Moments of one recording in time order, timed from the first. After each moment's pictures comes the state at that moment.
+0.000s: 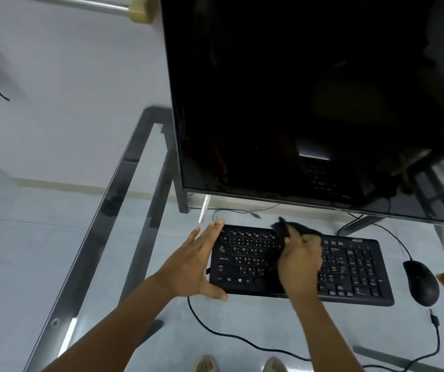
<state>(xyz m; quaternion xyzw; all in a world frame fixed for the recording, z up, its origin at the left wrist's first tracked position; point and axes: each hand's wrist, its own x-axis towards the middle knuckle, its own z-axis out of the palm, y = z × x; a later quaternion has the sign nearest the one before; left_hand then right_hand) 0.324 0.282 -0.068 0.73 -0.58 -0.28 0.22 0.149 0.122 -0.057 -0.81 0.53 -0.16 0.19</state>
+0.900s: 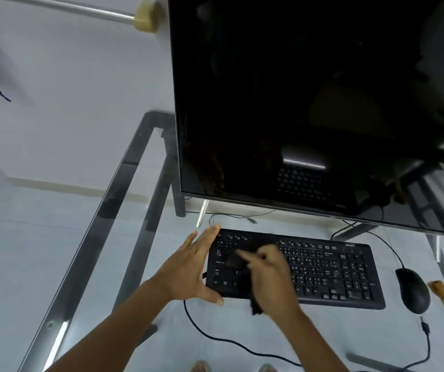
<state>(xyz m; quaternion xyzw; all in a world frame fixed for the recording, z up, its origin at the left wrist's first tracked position) 0.324 0.282 -0.067 0.74 -0.57 -0.28 0.23 0.147 0.156 -0.057 -0.91 0.32 -0.13 0.23</state>
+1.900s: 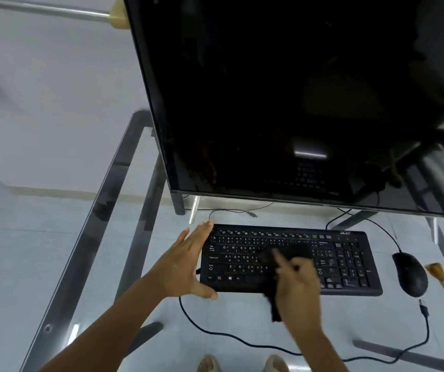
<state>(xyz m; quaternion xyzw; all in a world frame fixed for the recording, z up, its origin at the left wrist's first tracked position) 0.325 0.281 -0.066 0.74 -0.58 -0.27 0.21 0.091 0.153 -0.066 -0.86 0.45 -0.15 0.17</state>
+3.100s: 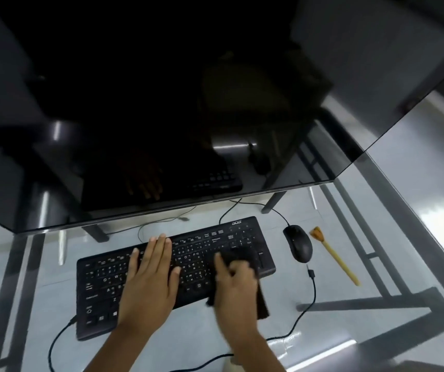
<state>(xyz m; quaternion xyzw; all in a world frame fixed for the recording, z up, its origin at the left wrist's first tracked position) 0.192 0.174 -0.085 0.81 -0.58 -0.06 0.11 0.019 0.112 -0.063 -0.83 0.50 -0.19 0.16</state>
